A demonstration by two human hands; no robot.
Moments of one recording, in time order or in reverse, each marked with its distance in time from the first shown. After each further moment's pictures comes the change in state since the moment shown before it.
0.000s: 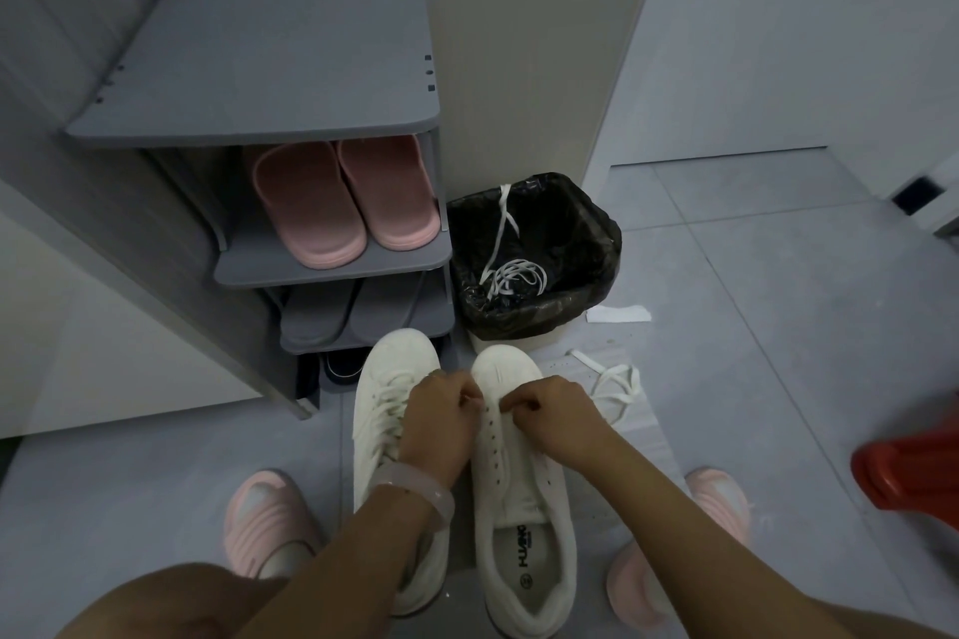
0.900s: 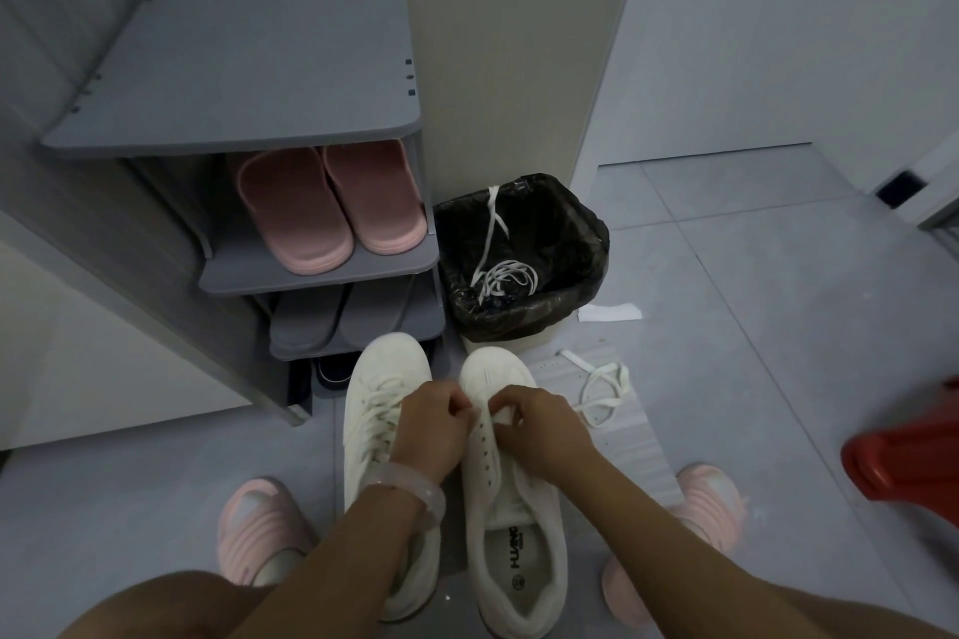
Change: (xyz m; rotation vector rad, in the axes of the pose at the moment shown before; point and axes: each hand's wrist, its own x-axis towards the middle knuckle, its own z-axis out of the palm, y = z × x) left_hand 0.002 0.001 0.003 -0.068 -0.080 -0.099; right_hand -0.002 0.005 0.015 0.007 0.034 0.082
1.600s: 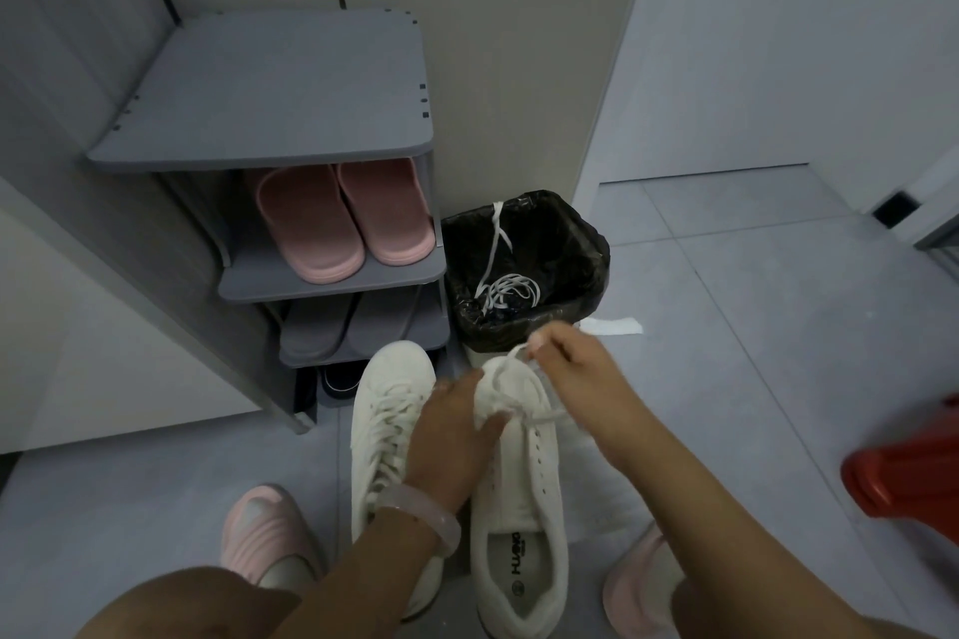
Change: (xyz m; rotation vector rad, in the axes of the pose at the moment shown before) left_hand -0.014 0.014 0.002 0.046 0.064 0.179; right_hand -0.020 -0.027 -0.062 0.579 0.218 -0.221
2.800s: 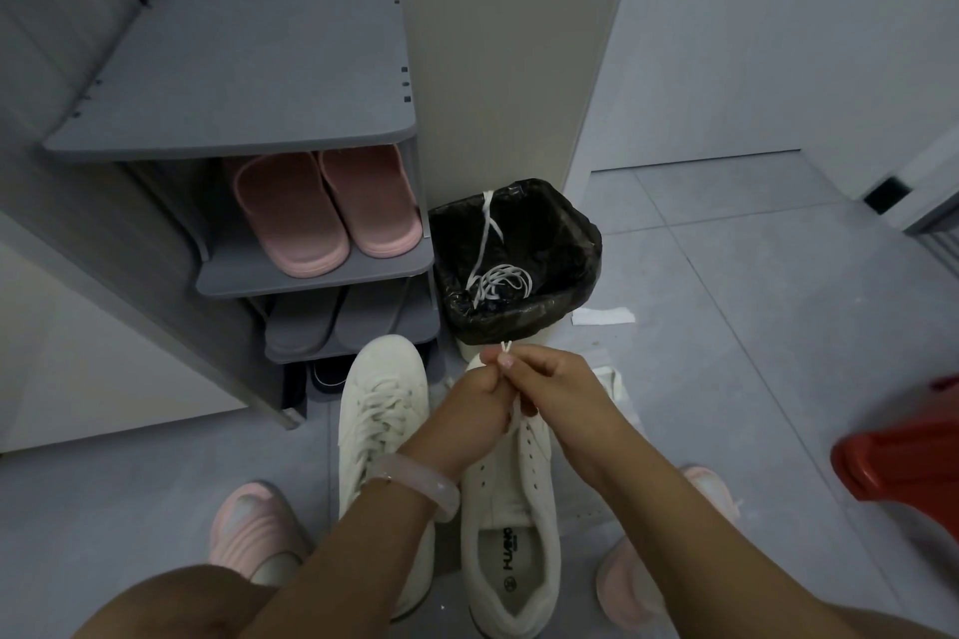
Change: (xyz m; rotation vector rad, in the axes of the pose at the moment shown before) left_hand 0.008 0.042 -0.009 -0.473 -0.315 -0.082; right_hand -0.012 0.008 0.012 0.331 -0.085 0.179
